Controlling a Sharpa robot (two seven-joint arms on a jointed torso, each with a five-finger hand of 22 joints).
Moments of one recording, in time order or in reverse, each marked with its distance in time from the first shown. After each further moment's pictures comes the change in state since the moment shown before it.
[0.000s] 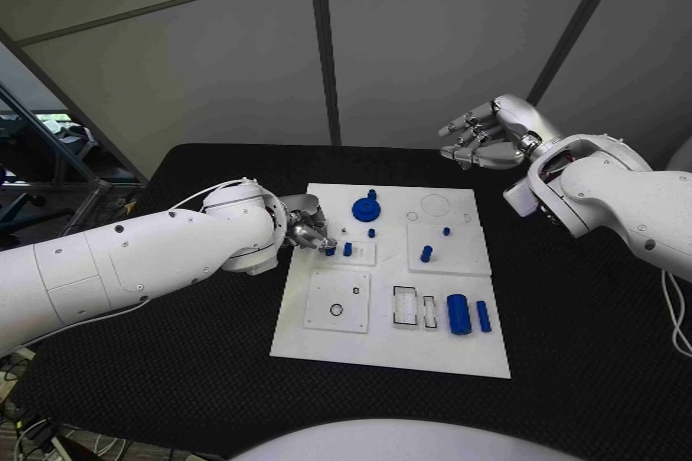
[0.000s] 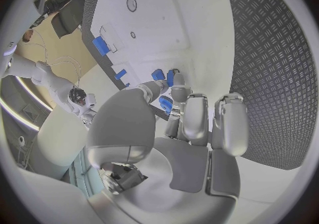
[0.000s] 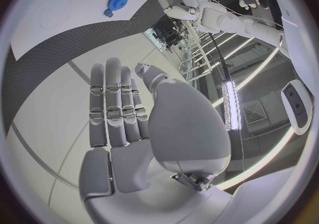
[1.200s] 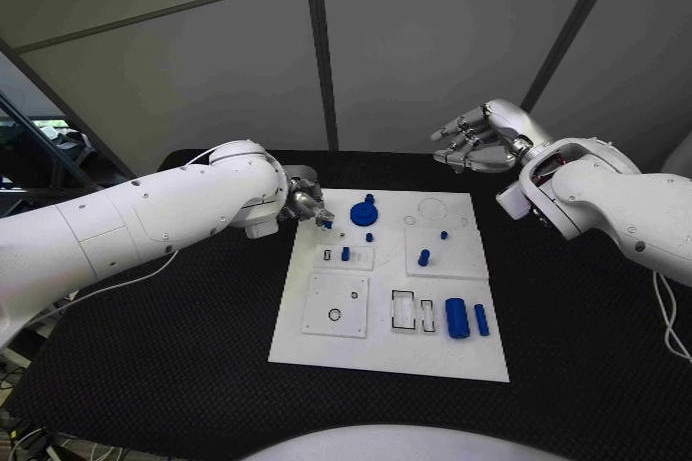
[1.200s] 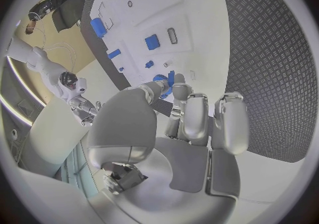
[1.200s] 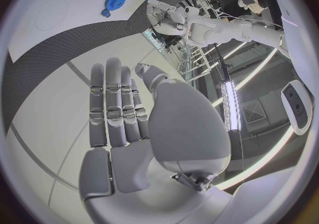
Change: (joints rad) left arm 0.107 0.116 0.004 -0.216 0.091 0.140 0.027; left_hand 0.016 0.013 -0.008 0.008 -0.016 -0.010 0.007 -0.004 -0.004 -0.023 0.001 -0.019 -0.020 0.000 0.007 0.000 -0.002 0.000 0.000 0.000 -0.017 0.000; right arm 0.000 0.006 0.000 0.000 0.000 0.000 0.000; right_hand 0.000 0.000 0.000 0.000 0.000 0.000 0.000 0.000 0.000 0.000 0.000 0.000 0.000 -0.004 -0.004 0.005 0.000 0.000 0.000 0.000 0.004 0.000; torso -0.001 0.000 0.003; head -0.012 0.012
